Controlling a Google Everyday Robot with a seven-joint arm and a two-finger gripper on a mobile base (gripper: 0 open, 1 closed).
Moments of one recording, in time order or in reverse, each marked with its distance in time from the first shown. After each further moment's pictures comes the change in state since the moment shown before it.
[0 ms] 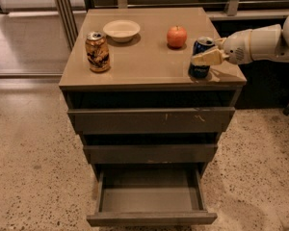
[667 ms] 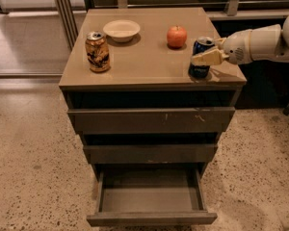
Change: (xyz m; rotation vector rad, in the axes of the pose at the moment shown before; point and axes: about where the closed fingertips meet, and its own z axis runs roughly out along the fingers) arm 0.000 0.000 0.000 0.000 0.000 0.000
